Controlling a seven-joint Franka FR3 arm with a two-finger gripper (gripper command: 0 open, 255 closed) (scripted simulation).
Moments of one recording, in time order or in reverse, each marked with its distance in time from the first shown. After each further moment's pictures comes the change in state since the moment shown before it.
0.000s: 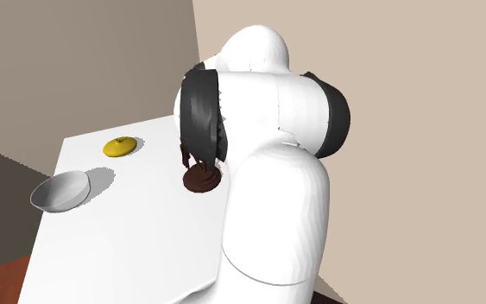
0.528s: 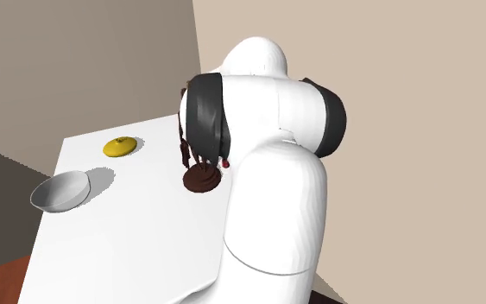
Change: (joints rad) arm 0.006 0.045 -0.010 -0.049 -0.020 0.091 0.007
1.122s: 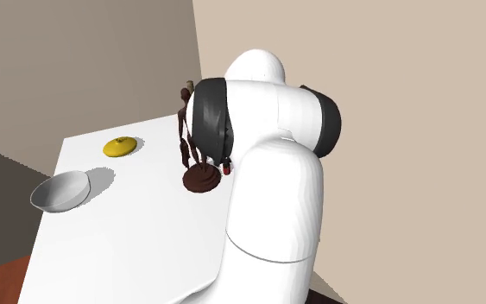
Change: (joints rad) arm 0.010 0.060 -0.014 -0.032 -0.025 0.089 0.010
